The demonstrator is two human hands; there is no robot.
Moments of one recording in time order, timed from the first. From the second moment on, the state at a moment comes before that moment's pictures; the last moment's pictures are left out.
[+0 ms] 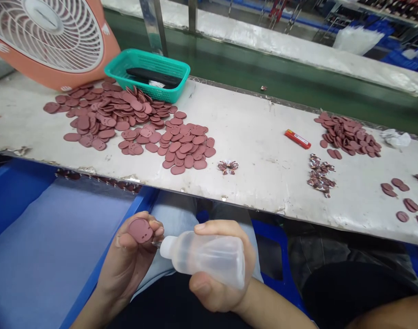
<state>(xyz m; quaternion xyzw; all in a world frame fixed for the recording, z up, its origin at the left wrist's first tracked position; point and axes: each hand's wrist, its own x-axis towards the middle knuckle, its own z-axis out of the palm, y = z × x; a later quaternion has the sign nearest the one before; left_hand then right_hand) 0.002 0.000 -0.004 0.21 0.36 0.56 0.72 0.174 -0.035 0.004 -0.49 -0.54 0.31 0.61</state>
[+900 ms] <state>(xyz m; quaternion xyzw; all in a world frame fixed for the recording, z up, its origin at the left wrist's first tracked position) 0.001 -0.002 -0.003 0.22 0.36 0.56 0.71 0.166 -0.032 0.016 -0.48 -0.51 0.36 0.62</state>
